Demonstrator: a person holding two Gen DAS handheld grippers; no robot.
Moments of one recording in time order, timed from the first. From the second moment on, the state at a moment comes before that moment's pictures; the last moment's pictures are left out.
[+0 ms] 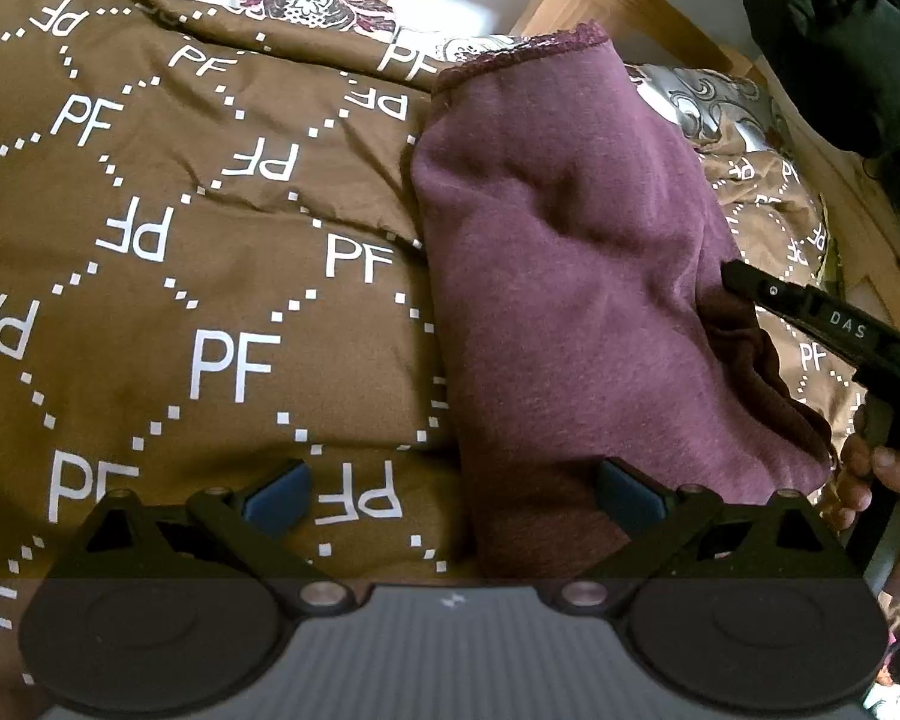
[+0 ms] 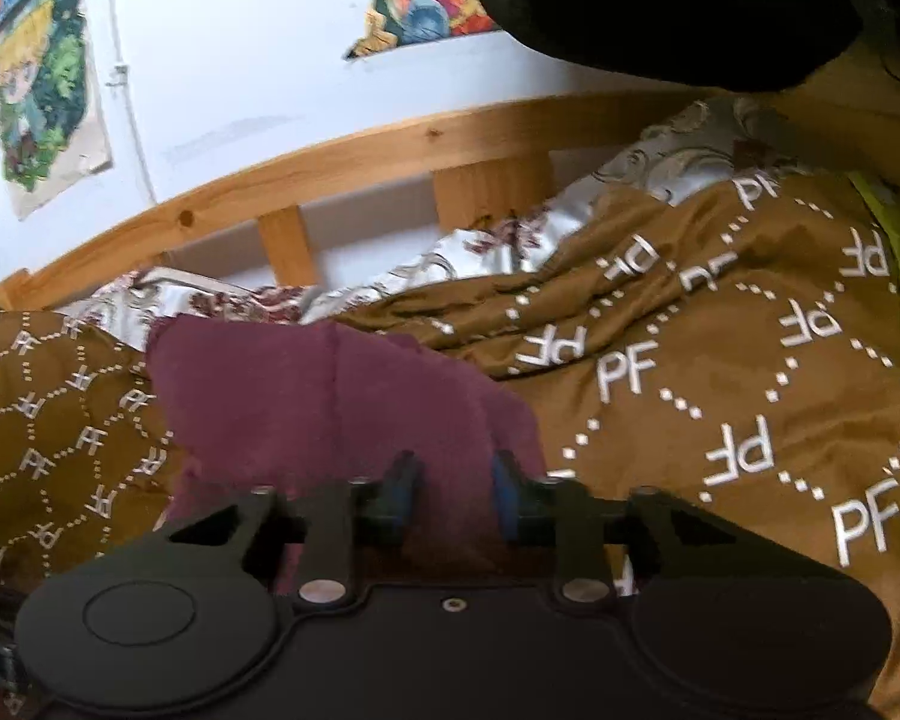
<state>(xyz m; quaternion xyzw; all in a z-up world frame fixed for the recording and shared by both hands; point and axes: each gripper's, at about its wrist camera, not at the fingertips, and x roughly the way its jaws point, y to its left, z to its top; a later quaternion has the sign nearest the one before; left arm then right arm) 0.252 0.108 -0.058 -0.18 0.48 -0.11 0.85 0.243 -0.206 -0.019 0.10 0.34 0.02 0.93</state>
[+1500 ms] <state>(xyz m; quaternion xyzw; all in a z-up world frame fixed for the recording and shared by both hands) 0.250 0.104 -0.063 -0.16 0.47 -0.11 0.86 0.207 -0.222 -0.030 0.08 0.37 0.00 0.92</state>
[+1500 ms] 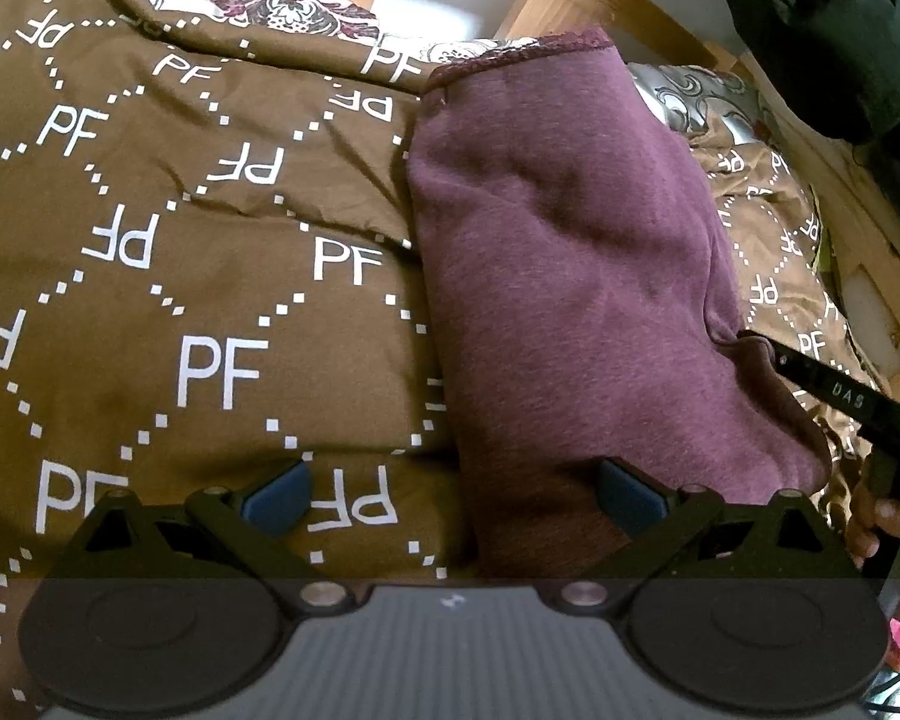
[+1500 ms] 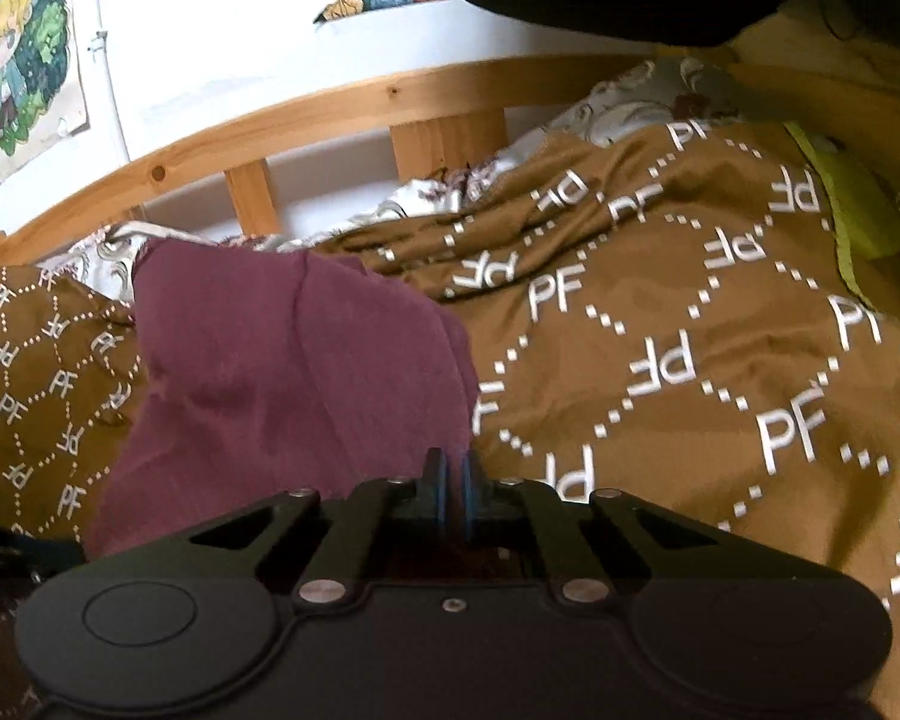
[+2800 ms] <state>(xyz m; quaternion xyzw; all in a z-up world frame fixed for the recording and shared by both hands) 0.251 0.121 -0.061 -0.23 0.44 -0.12 0.86 0.221 -0.246 -0.026 0.16 0.36 0.03 0.92</state>
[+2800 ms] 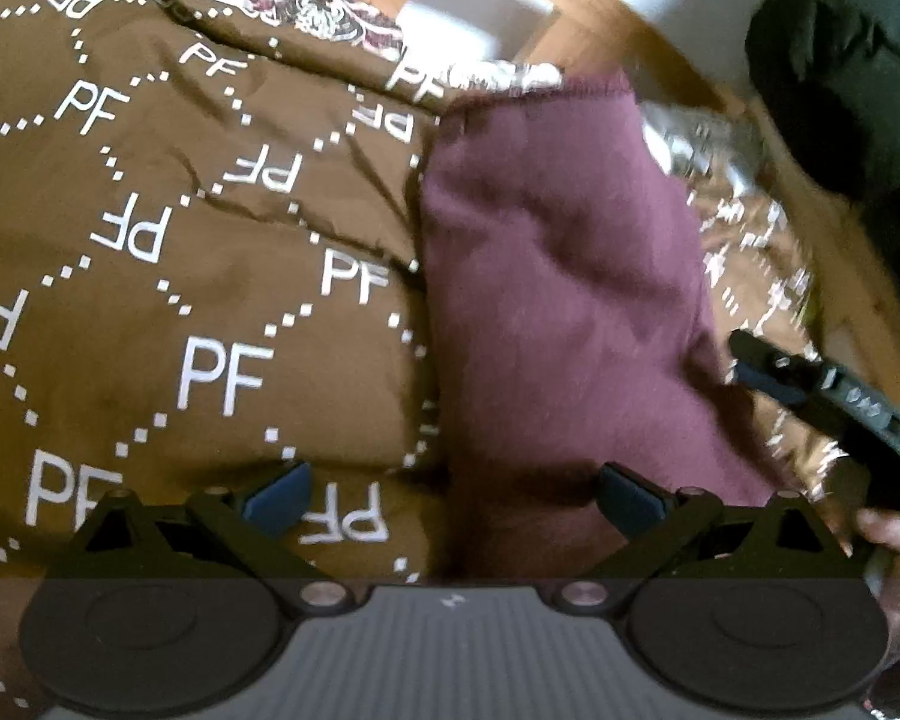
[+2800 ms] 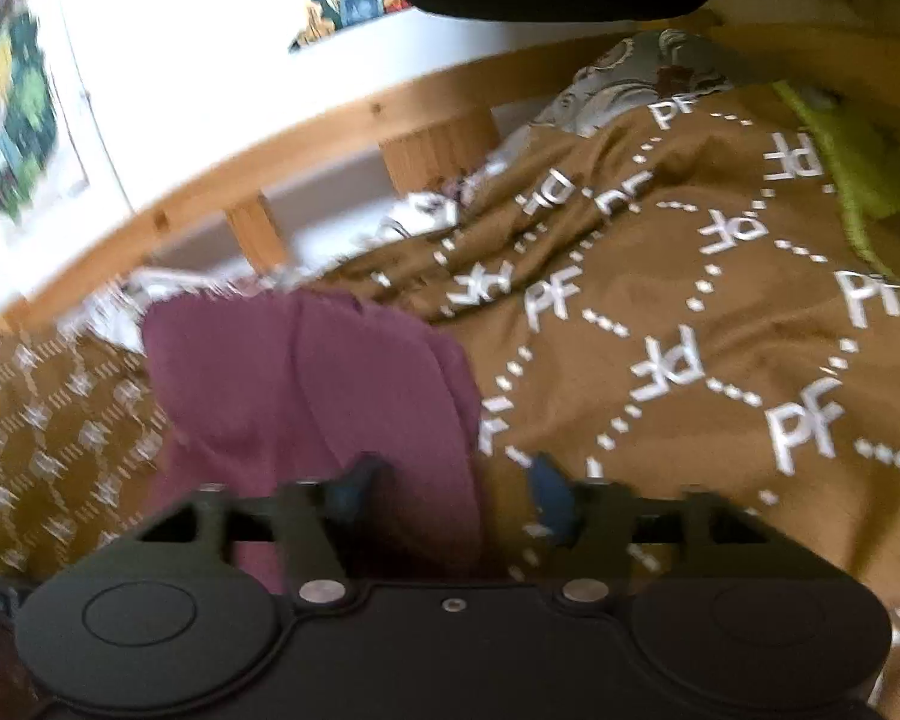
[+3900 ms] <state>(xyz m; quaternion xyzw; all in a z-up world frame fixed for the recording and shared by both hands) 0.242 0.117 -0.019 -0.21 0.43 -0.19 0.86 0.264 -0.186 0.015 0.07 0.32 0.11 0.94</state>
